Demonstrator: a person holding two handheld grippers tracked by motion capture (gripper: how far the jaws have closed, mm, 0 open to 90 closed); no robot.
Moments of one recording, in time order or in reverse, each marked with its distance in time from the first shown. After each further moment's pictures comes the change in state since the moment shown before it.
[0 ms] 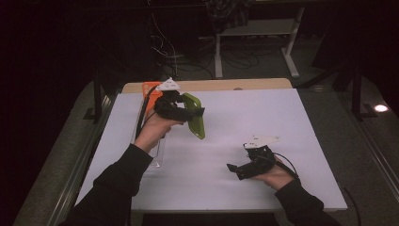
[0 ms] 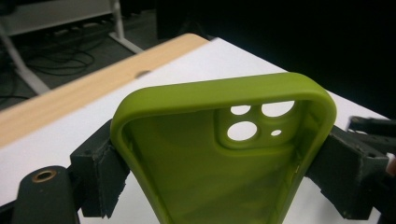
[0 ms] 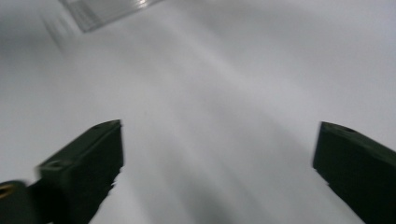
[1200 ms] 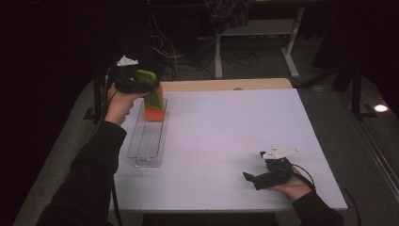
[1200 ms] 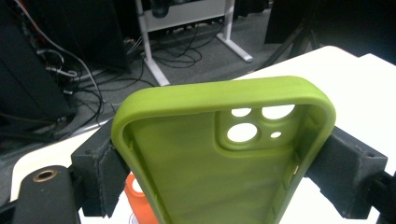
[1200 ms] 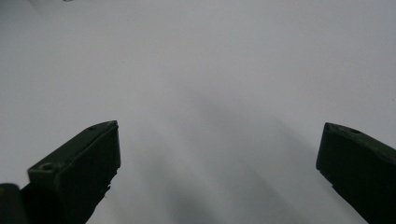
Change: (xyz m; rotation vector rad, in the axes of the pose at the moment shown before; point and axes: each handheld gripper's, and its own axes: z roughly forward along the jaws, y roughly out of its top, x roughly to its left) left arm 0.121 0.004 -0.047 0.010 0.390 -0.083; right arm -0.014 -0.044 -0.027 -0.009 -0.048 0.015
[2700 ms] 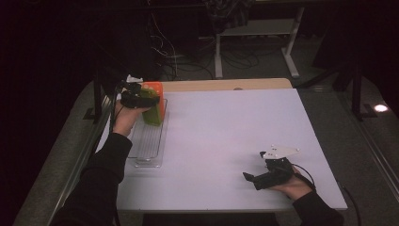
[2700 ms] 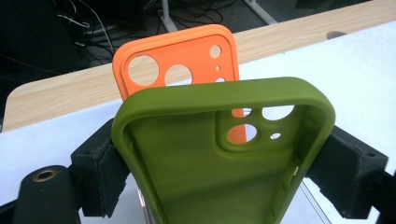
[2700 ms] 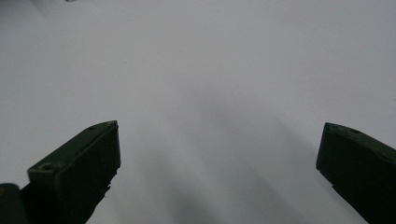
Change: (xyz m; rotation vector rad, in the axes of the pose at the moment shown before) left arm 0.008 -0.056 0.033 0.128 0.077 -0.066; right arm -0.001 0.000 0.000 -0.001 0.009 0.002
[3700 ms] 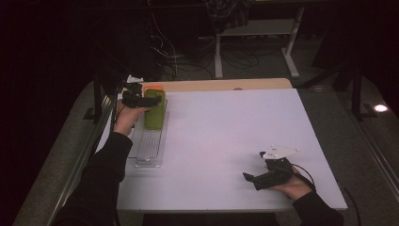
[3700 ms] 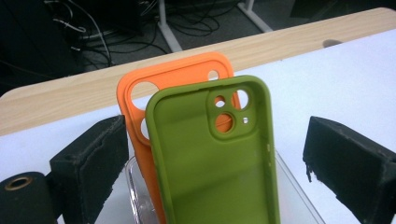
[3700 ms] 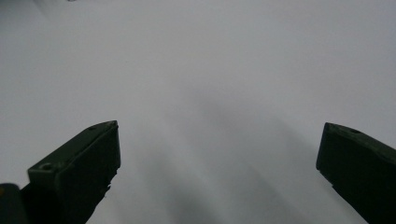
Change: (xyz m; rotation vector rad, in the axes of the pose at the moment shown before) left arm 0.002 -0.001 0.004 -0.032 -0.030 -0.013; right arm 0.000 0.000 0.000 0.002 0.003 -0.005
